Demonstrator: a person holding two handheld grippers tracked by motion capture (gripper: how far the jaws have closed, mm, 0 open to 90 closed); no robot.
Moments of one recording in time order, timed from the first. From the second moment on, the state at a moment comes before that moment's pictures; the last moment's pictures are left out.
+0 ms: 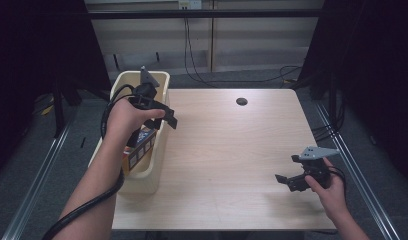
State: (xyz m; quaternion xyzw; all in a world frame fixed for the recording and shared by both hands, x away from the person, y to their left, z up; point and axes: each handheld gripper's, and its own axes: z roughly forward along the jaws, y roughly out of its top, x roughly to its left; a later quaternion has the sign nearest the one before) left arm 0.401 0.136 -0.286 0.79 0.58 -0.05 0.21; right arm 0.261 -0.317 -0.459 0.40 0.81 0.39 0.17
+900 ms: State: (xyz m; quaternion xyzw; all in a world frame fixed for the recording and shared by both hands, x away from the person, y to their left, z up) left arm 0.384 0.069 -0.332 0.82 0.50 -0.09 0.25; right arm 0.260 -0.316 -0.461 0.40 0.82 0.38 0.16
